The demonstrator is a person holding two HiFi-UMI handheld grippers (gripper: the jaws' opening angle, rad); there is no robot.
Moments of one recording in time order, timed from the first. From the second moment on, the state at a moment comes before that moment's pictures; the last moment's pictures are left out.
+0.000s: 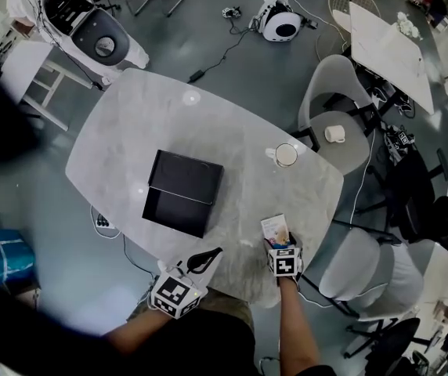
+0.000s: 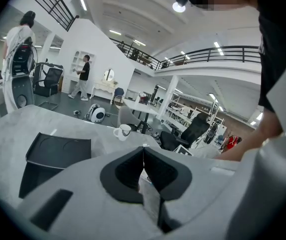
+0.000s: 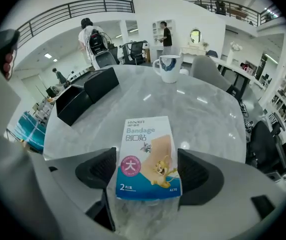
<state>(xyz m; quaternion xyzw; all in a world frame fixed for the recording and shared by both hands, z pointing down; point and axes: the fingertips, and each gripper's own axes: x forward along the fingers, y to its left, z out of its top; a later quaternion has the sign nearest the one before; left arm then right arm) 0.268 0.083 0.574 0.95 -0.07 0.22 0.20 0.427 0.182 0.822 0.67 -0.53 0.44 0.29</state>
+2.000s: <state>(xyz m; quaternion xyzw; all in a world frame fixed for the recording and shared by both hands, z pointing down) 0.032 -0.023 0.525 0.97 -0.06 0.12 0.21 0.170 0.011 0.644 0.67 -0.61 0.28 0.32</state>
